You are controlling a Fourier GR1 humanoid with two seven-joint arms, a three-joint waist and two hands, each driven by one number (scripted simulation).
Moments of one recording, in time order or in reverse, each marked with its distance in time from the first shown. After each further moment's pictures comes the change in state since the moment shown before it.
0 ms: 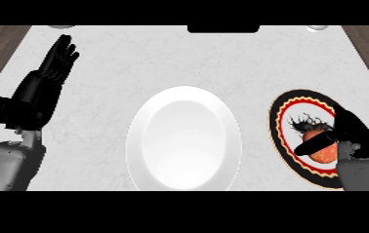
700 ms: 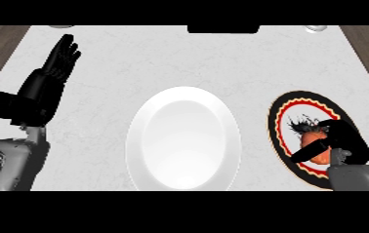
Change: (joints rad) left arm -0.020 -0.038 0.032 0.047 -0.038 -0.033 -0.018; right arm 0.038 0.057 -0.025 0.097 0.114 -0.033 -0.079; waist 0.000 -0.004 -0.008
